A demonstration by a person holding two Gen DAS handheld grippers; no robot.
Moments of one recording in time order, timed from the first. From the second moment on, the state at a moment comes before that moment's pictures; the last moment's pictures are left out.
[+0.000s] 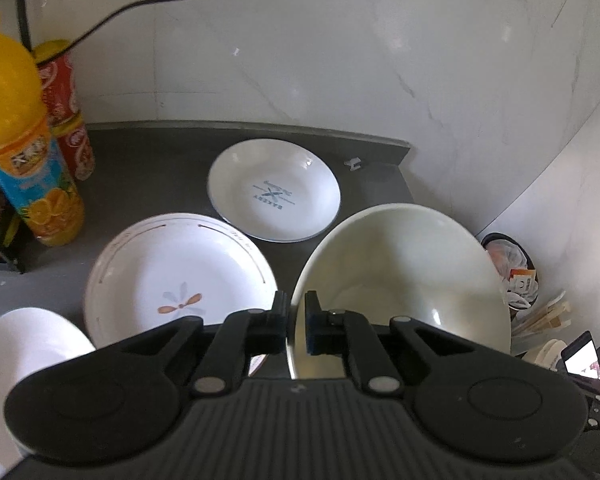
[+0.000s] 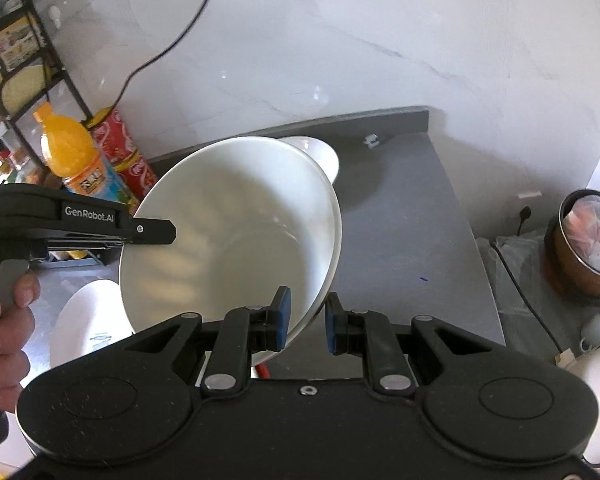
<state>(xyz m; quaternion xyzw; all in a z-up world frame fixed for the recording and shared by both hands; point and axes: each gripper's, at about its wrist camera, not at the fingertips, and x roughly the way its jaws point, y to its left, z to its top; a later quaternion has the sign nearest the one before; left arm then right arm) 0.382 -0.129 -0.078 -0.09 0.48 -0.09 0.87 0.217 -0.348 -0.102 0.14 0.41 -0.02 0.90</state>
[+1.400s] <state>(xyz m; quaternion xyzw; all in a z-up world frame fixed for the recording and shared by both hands) 0.306 -0.053 -0.104 -0.12 0.54 -0.07 0.83 0.178 -0.281 -0.112 0.08 0.48 0.04 0.87</state>
